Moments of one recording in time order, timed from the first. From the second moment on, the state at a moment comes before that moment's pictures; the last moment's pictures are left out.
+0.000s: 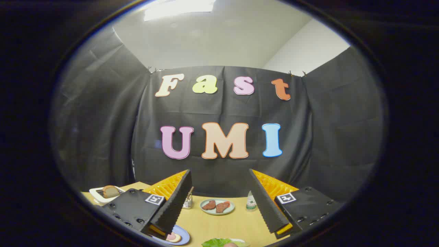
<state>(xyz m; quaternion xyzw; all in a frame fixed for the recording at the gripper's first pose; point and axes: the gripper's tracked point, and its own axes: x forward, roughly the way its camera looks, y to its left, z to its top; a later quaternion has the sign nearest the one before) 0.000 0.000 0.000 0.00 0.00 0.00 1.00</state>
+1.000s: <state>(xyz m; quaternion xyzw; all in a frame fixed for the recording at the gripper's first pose) -0.006 -0.026 -0.007 0.00 0.02 0.00 1.00</state>
